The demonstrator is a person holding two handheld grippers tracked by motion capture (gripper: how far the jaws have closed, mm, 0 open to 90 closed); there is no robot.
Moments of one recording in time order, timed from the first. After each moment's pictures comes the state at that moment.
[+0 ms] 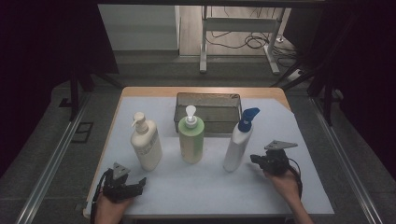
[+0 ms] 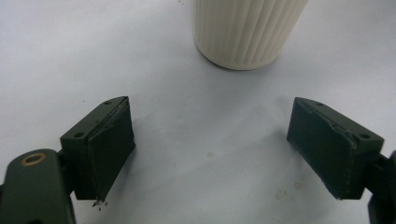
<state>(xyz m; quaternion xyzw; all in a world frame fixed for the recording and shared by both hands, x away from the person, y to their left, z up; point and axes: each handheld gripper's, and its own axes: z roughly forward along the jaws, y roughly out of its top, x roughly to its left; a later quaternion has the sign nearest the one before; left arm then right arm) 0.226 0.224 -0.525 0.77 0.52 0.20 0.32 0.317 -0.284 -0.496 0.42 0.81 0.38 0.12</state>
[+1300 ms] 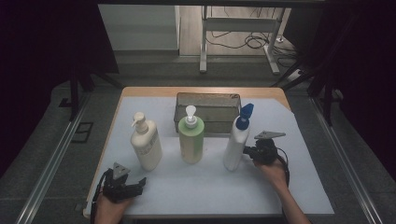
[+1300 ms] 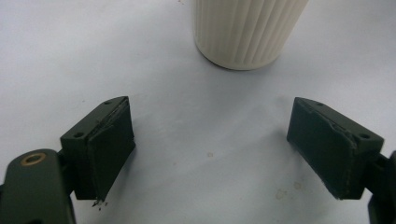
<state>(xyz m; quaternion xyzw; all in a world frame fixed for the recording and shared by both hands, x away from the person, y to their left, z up) 0.226 0.224 -0.525 0.77 0.52 0.20 0.31 0.352 -0.259 -0.500 0.42 0.81 0.40 0.11</state>
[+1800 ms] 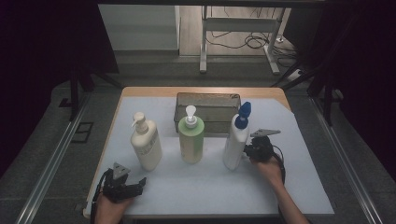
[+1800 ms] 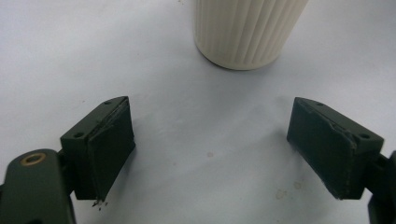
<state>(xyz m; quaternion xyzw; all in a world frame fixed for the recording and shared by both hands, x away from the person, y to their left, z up) 0.226 0.224 -0.525 0.77 0.52 0.20 0.31 0.362 -0.250 -0.505 0.42 0.81 0.39 0.11</state>
